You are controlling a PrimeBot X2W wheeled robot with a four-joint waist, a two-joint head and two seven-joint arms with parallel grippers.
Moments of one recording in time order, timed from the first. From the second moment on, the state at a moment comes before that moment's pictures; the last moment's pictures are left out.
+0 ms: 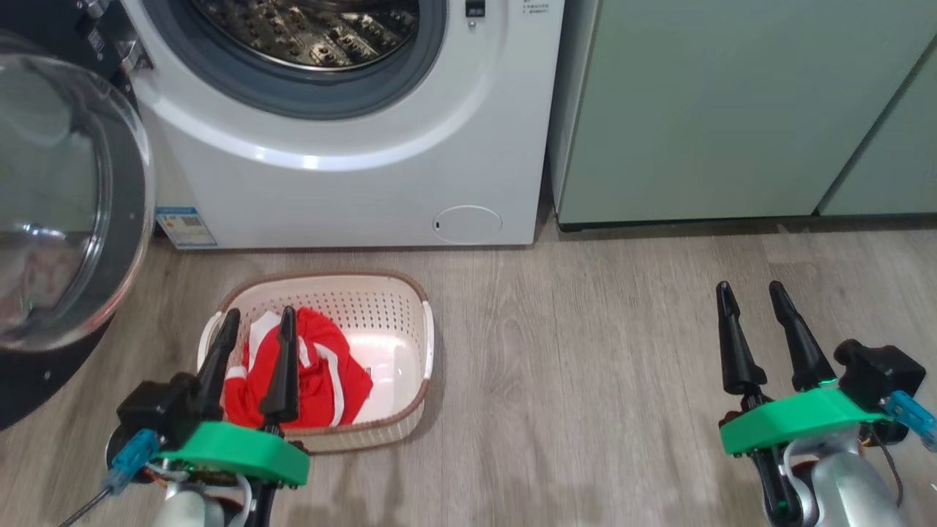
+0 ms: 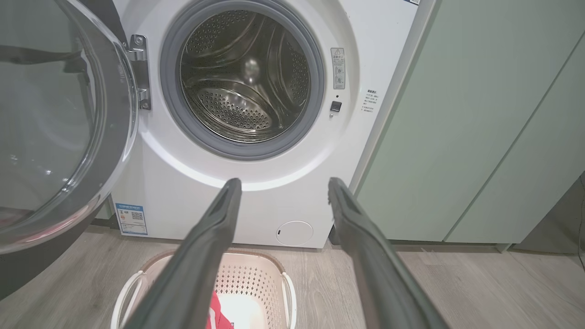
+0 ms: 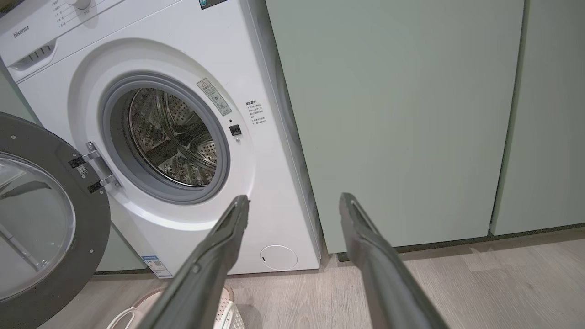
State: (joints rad) left arm -0.02 0.04 -0.05 0.13 -0.29 -0.08 -0.26; right arm -0.07 -0.05 -0.04 0.24 0.33 0.13 -0.25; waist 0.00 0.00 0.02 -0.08
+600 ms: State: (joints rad) left arm -0.02 0.04 -0.06 0.14 -0.25 -0.07 -0.26; right arm -0.07 -0.05 -0.02 0.24 0.33 0.13 -0.25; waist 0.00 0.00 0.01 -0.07
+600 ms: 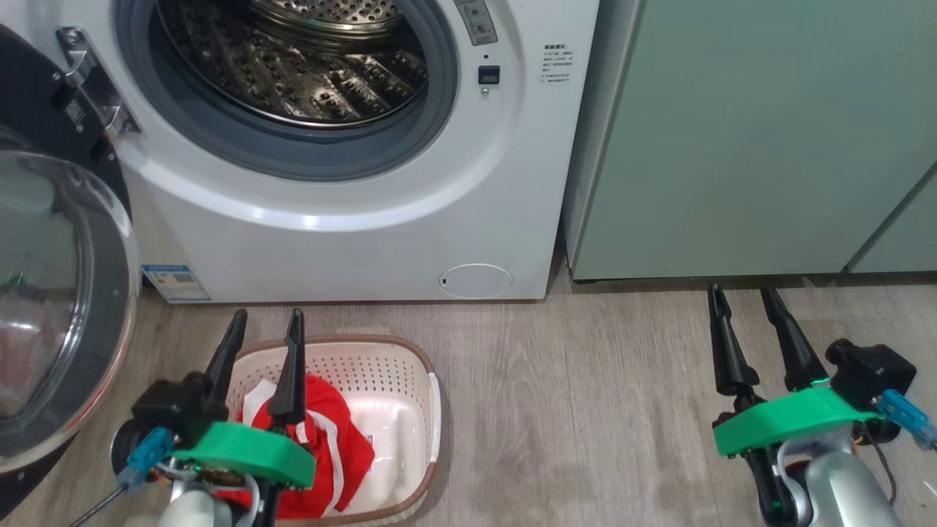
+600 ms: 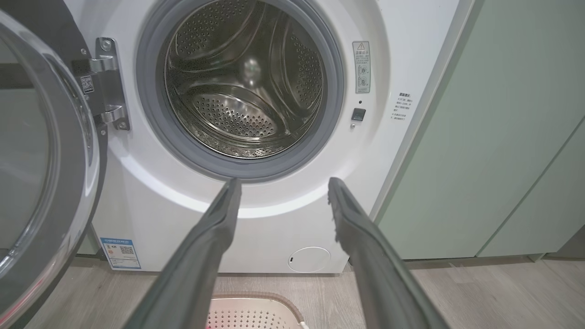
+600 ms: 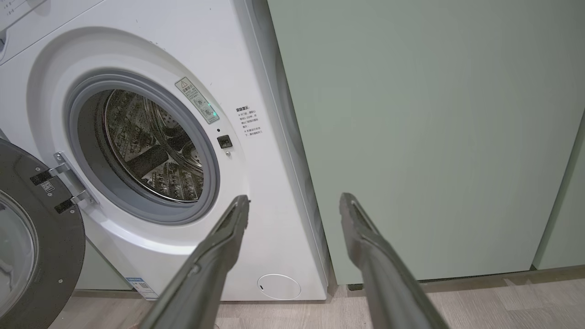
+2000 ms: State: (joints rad) left arm -0.02 0.04 -0.07 0.23 -0.25 -0.04 -0.26; right arm -0.07 -0.05 -0.02 0.24 0.31 0.13 -0.25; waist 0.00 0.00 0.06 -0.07
